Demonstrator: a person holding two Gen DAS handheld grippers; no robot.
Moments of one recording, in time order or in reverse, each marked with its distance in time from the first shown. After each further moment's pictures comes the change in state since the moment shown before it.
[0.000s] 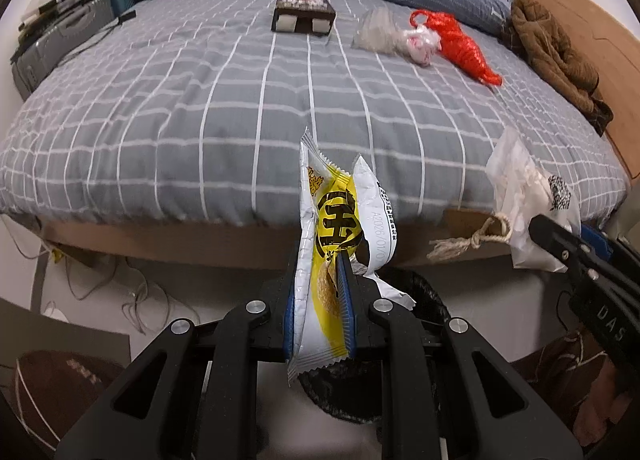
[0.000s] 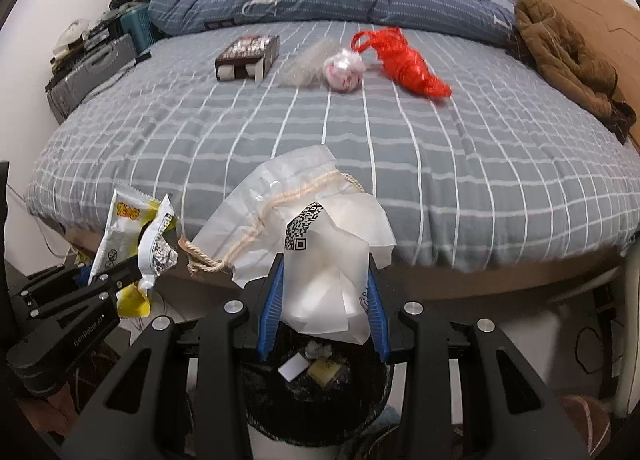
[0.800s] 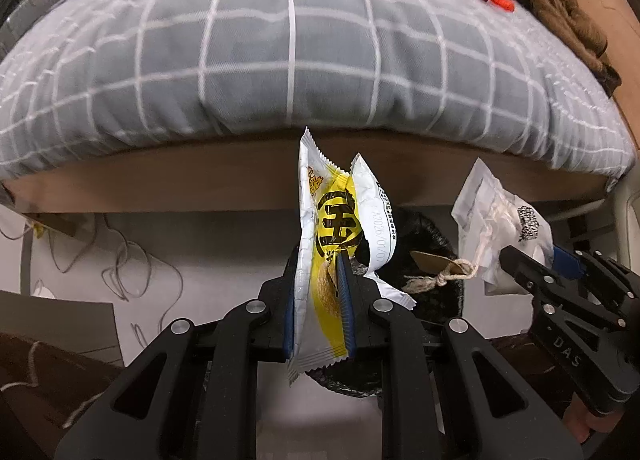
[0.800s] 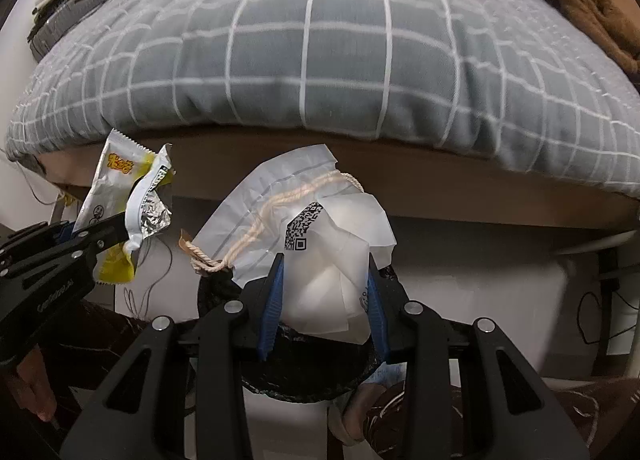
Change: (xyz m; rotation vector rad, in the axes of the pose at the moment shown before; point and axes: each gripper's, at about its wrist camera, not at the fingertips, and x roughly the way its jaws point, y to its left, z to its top) left arm 0.074 -0.008 -0.036 0.028 0.189 -0.024; right arm 0.081 -0.009 -0.066 -0.023 0.270 0.006
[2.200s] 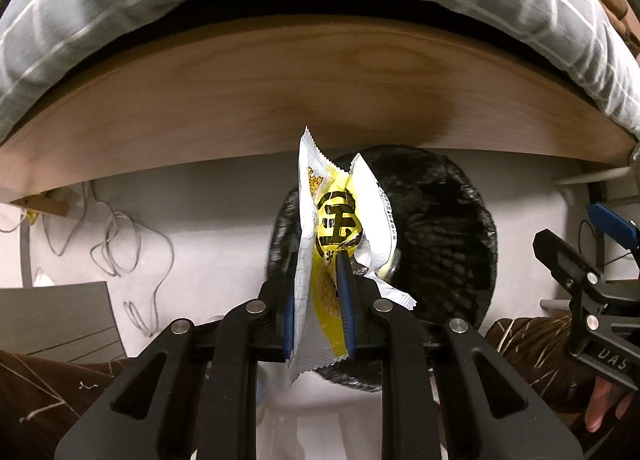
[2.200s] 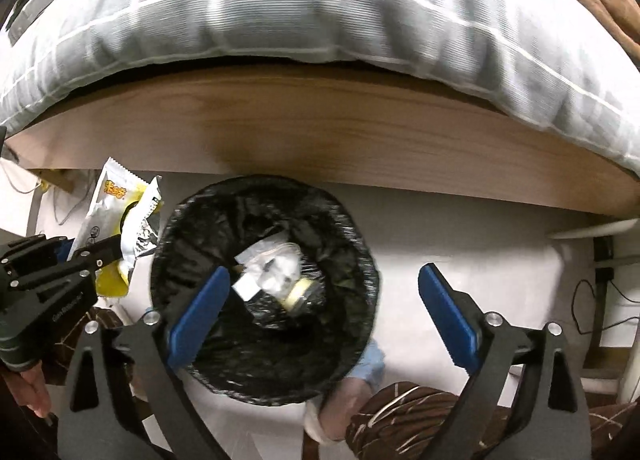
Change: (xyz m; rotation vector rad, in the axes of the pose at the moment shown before) left arm 0.080 -0.021 -0.021 0.039 0.158 0.034; right arm 0.055 -0.036 -0.016 0.013 0.071 -0.063
